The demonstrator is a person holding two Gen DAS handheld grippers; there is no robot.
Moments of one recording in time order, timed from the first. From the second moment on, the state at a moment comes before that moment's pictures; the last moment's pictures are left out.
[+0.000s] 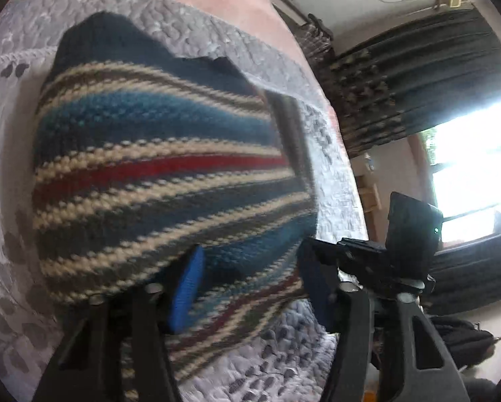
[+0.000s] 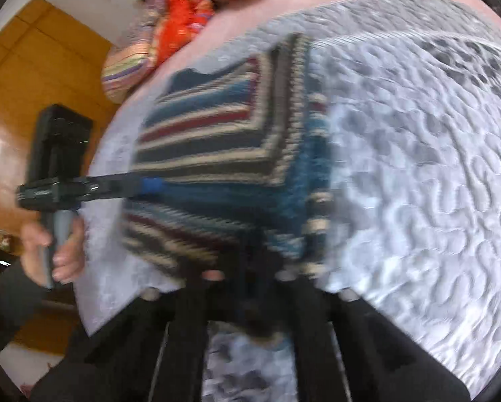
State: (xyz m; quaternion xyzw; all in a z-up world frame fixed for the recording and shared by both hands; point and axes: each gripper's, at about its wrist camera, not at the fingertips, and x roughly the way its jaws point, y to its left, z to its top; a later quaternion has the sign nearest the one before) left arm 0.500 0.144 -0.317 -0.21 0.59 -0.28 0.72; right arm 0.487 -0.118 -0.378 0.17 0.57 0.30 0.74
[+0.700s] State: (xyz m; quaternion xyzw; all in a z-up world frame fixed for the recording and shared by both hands) left arm 0.478 0.142 -0.285 -0.24 0.54 -0.32 0.74; right arm 0.537 -0.118 -0.346 0.25 0.54 0.32 0.73
